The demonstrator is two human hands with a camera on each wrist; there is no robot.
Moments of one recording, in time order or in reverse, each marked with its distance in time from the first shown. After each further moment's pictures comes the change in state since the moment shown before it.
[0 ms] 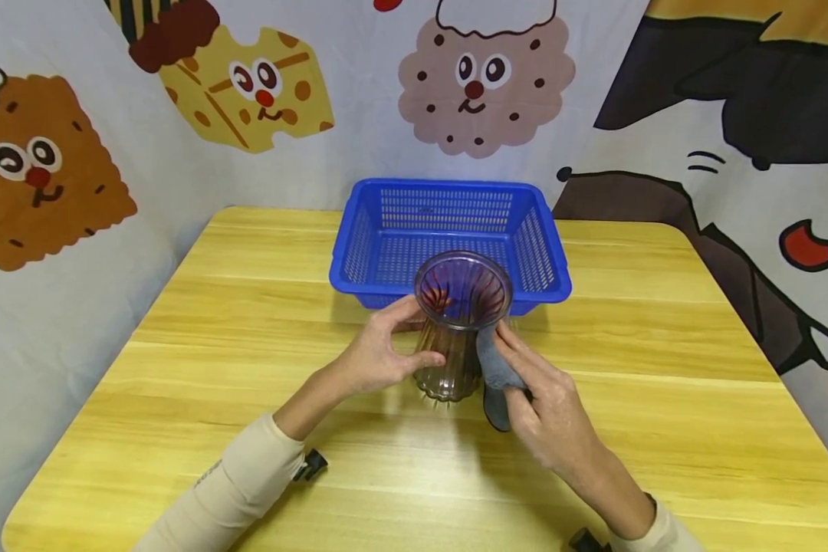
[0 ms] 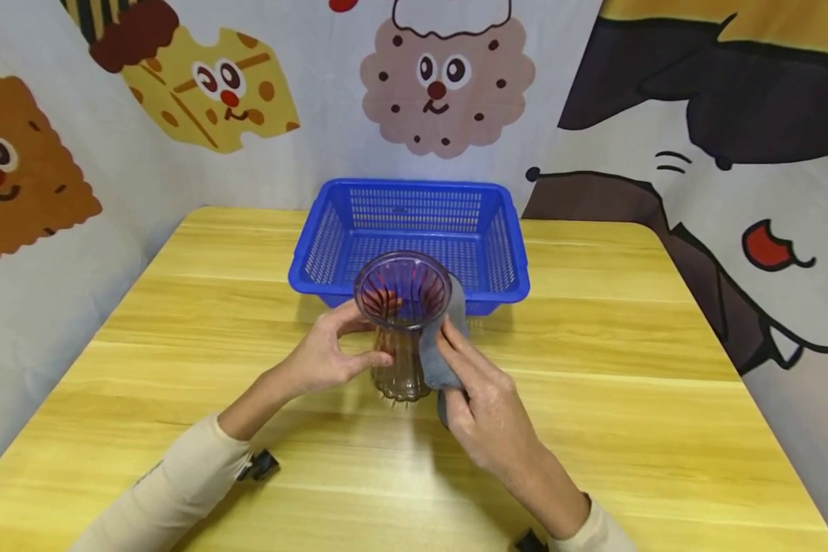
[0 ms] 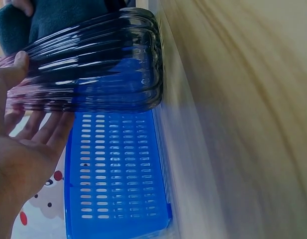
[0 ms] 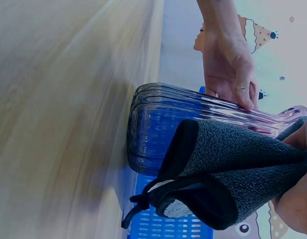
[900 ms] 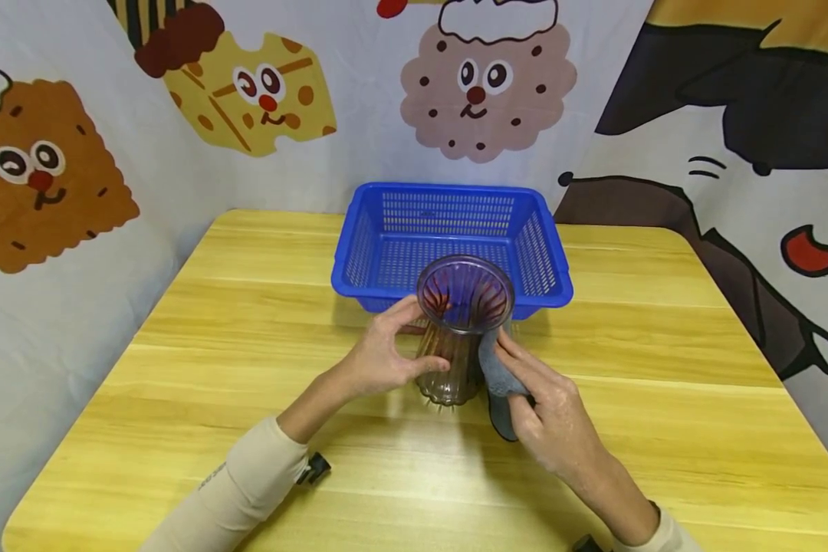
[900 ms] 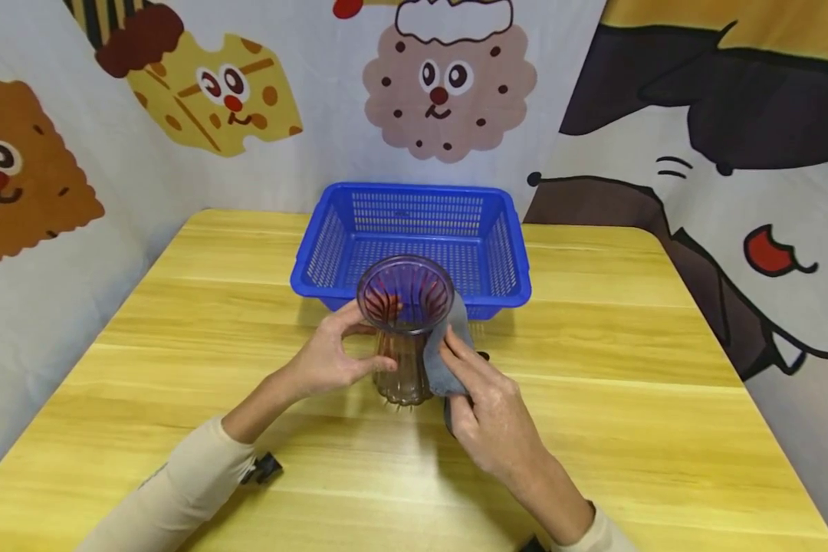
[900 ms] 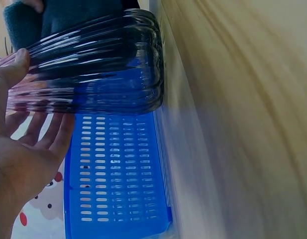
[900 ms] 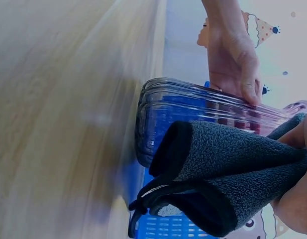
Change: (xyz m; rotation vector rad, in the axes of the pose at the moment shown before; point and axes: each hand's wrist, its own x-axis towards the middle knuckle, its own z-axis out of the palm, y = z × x) left_hand 0.001 0.000 0.000 0.100 0.002 -0.009; right_hand -0.004 0.005 -0.002 -0.069 -0.059 0.064
